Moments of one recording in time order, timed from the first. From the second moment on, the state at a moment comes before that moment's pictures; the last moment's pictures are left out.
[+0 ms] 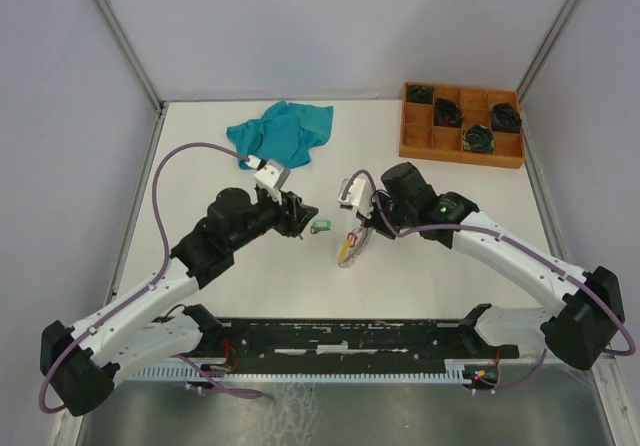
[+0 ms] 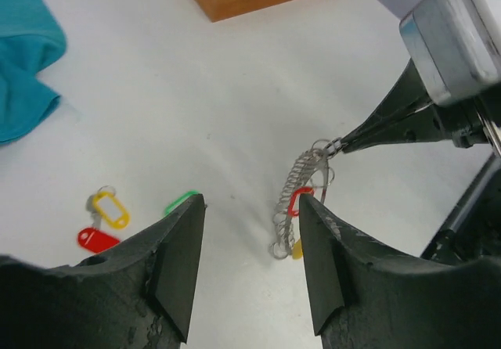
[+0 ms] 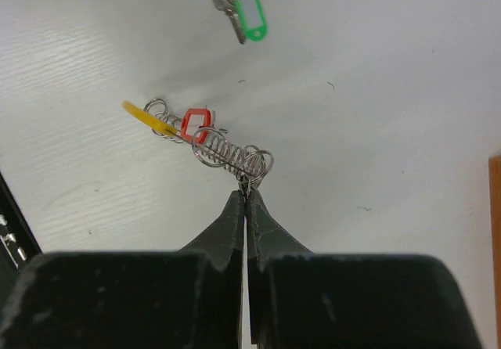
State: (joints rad) left arm -0.71 0.90 0.69 0.00 0.12 -0.22; right arm 0.75 1.24 1.01 -0.59 -0.21 -0.53
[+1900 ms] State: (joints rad) left arm -0.56 0.35 0.61 -0.15 -0.53 -0.14; right arm 0.29 0.86 0.98 -0.64 0.27 0.20
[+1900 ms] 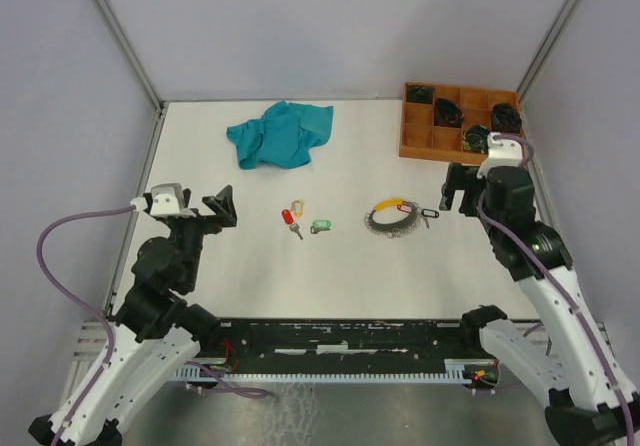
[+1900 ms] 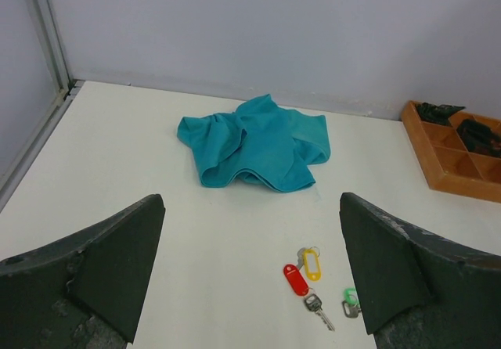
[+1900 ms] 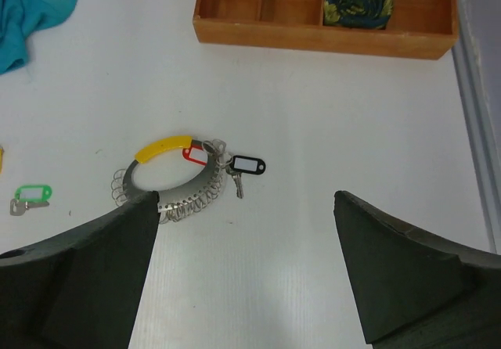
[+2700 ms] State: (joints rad) left arm -0.56 0.35 0.57 -0.12 -0.55 -0.19; right arm 0.29 0.64 0.85 -0.66 0.29 0.10
